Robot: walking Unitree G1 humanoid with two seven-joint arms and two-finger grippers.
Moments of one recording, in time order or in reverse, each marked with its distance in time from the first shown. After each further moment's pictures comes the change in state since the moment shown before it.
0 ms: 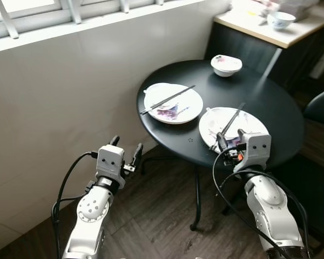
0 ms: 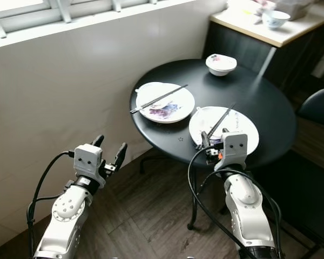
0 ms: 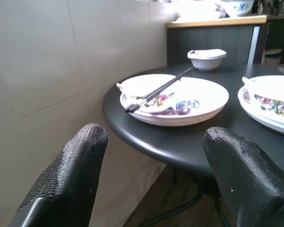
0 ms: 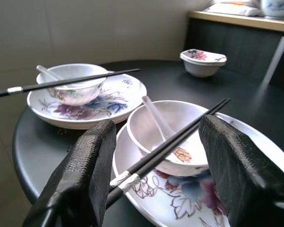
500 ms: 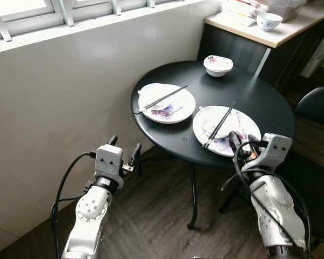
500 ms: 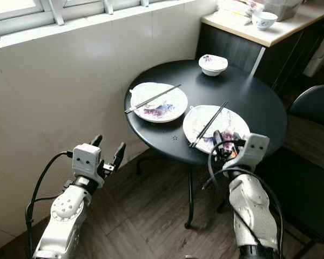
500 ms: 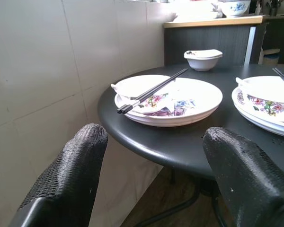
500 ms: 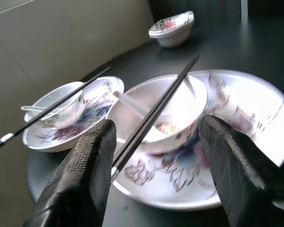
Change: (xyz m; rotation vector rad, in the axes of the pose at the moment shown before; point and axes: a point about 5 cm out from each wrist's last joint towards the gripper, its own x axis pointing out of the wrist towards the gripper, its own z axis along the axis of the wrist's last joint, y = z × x) left arm 0.000 -0.001 0.000 -0.006 -0.001 -0.001; right arm -0.001 -0.016 -0.009 0.442 0.083 -0.112
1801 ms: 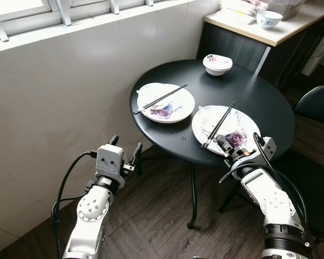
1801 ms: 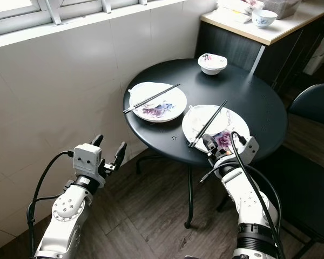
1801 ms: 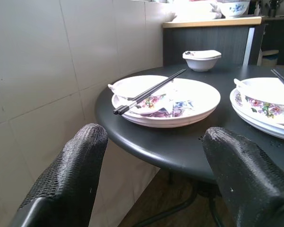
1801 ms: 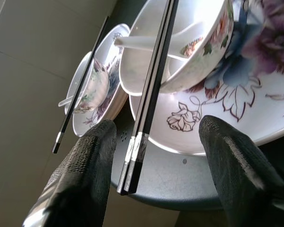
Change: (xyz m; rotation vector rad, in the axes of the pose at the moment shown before) left arm 0.001 -0.003 0.000 -0.011 -0.005 -0.002; right arm 0.024 0.002 -0.017 0.521 0.268 0.008
